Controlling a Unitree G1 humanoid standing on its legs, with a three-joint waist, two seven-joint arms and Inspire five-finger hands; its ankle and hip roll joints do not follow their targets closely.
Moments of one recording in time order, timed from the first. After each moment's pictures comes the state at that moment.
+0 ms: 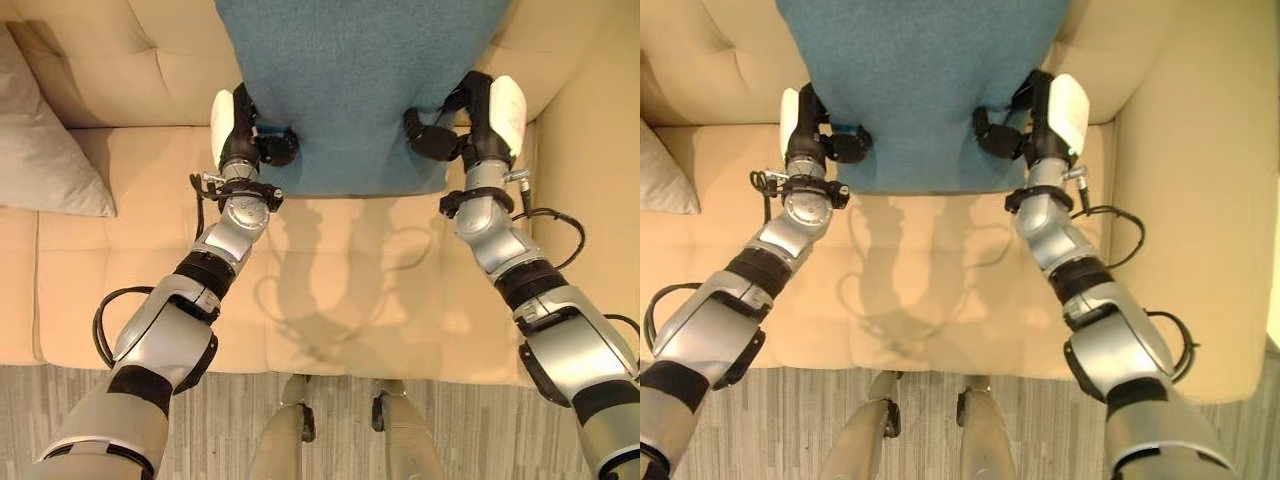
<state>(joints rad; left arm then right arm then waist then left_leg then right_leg) -1.16 0.39 -0.53 0.93 -0.25 -0.11 0.53 -1.12 -0.56 0.53 0.84 -0.06 -0.06 -0.61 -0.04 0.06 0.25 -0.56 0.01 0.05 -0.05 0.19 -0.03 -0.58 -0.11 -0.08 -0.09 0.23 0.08</state>
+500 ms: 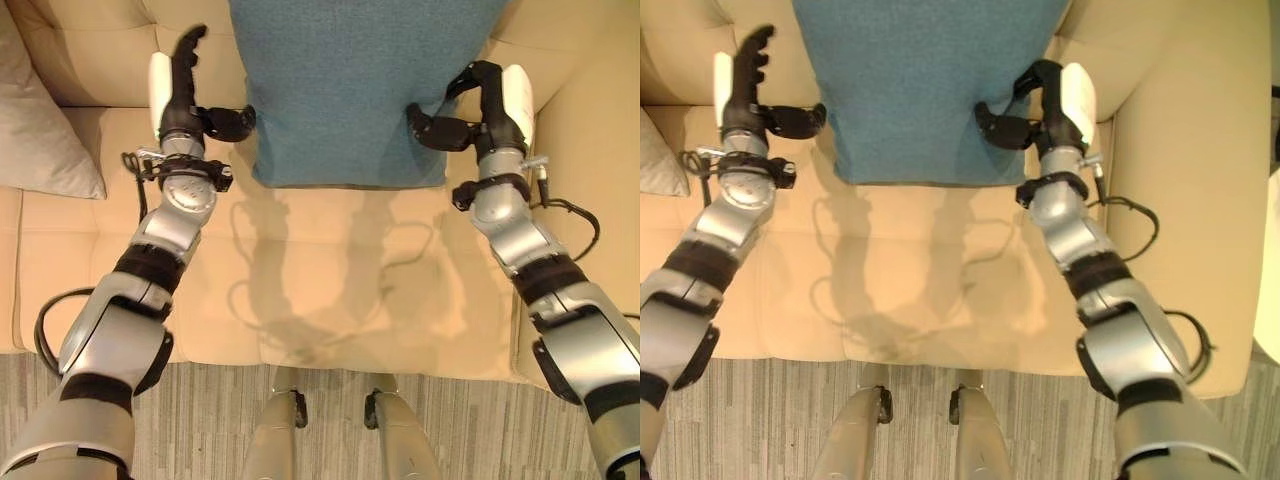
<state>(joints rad) -1.02 0.62 -0.40 0.73 -0.25 -0.13 0.47 -0.99 -0.65 0.44 0.72 0.01 -0.07 -0.48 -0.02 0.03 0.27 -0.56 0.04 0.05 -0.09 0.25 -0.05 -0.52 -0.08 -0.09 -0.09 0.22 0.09</state>
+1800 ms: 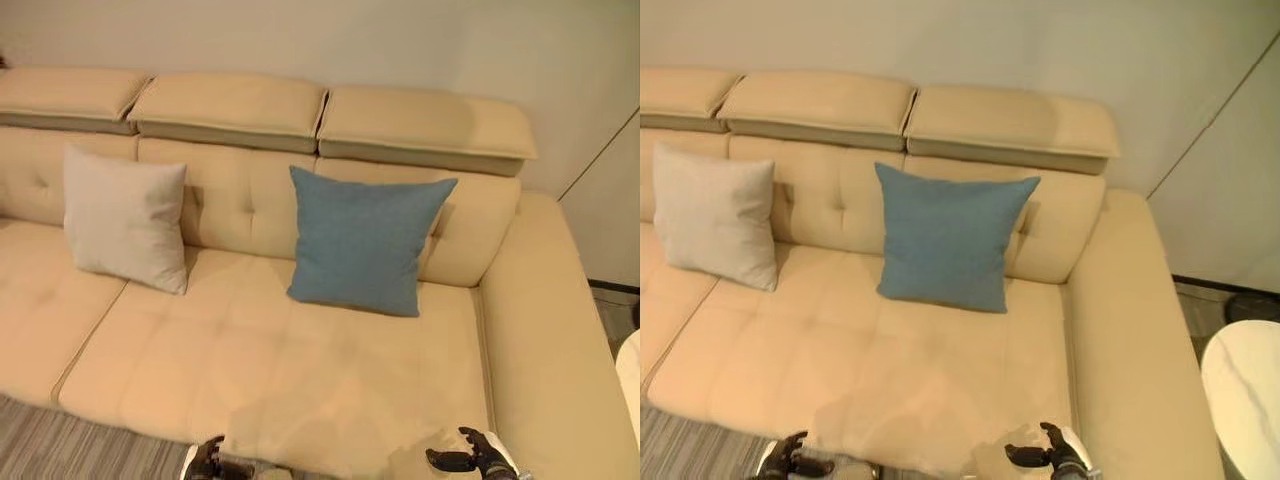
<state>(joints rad) -0.03 0.23 -0.11 1.15 -0.06 -0.08 0.19 -0.06 -0.35 0.20 1.13 -0.18 -0.08 -0.21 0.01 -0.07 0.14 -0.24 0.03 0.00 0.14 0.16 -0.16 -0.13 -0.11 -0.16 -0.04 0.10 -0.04</state>
